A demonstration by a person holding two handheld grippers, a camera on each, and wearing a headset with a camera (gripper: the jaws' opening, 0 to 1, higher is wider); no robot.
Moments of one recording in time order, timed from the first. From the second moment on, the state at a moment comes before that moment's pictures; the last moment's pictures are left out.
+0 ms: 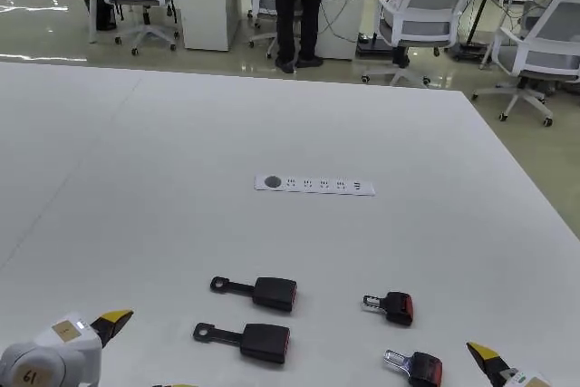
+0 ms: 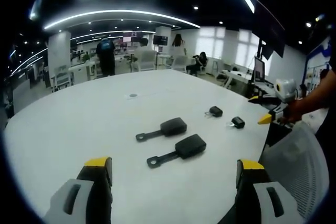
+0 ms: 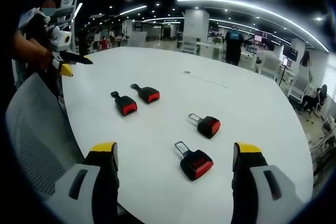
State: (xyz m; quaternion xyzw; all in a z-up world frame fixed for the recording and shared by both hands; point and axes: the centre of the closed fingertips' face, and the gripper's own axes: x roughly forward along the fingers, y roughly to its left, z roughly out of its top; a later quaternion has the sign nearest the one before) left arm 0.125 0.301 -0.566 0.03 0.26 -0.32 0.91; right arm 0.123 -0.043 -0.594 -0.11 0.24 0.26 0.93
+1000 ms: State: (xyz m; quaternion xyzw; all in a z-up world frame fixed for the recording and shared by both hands) left arm 0.124 0.299 -0.568 0.03 0.26 -0.32 0.91; right arm 0.120 -0.045 -0.593 -0.10 0.24 0.26 0.93
